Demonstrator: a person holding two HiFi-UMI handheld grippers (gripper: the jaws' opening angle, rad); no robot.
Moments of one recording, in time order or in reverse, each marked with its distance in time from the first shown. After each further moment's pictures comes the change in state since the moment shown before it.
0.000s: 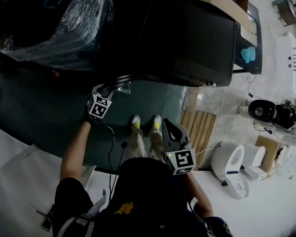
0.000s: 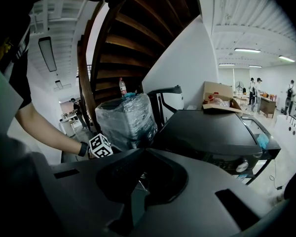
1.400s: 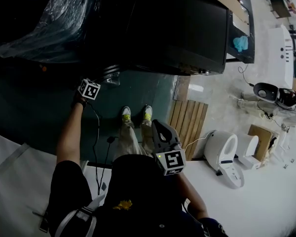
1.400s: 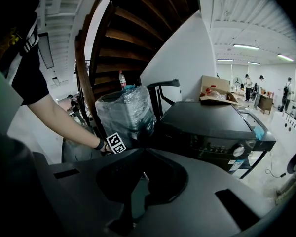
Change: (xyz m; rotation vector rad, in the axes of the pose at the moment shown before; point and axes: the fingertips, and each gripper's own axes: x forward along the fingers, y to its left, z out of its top) left arm 0.084 0.040 -0.066 -0.006 0.191 0.113; right arm -0.019 0.015 -0.047 0.020 0.060 -0.023
